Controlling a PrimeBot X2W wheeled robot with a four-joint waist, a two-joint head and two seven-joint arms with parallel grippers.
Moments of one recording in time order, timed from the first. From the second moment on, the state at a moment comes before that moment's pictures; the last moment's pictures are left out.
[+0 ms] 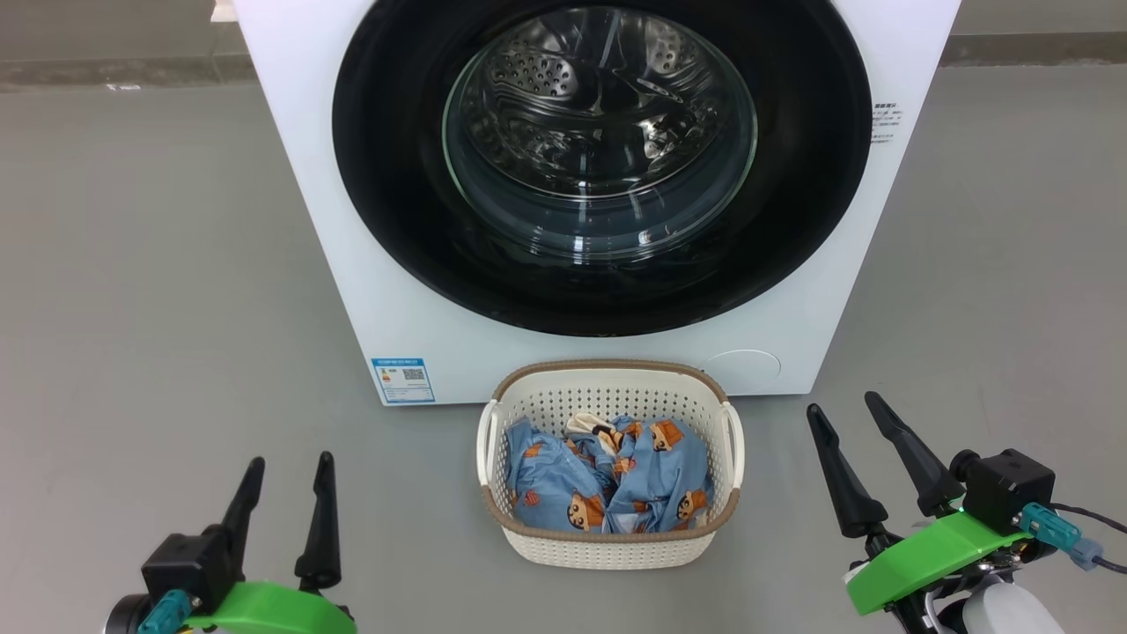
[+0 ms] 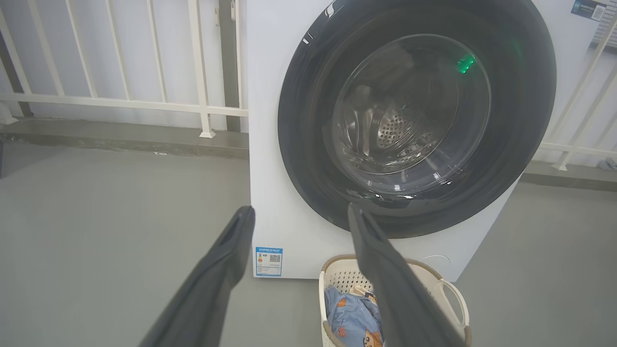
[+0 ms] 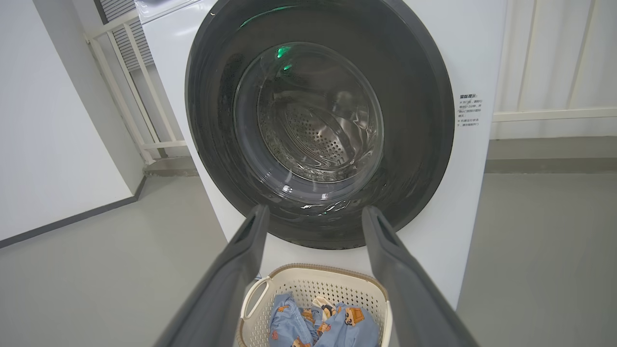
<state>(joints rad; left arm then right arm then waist) -0.09 0.05 -0.07 0.26 -0.26 -0.12 -0.26 -0.15 -0.20 0.15 0.26 0.40 0.13 -0.25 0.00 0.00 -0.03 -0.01</state>
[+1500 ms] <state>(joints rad) -0.10 0.05 -0.06 0.28 -0.27 -0.11 -0.26 -0.16 -0.19 0.14 0.26 0.40 0.13 -0.25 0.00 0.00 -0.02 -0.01</state>
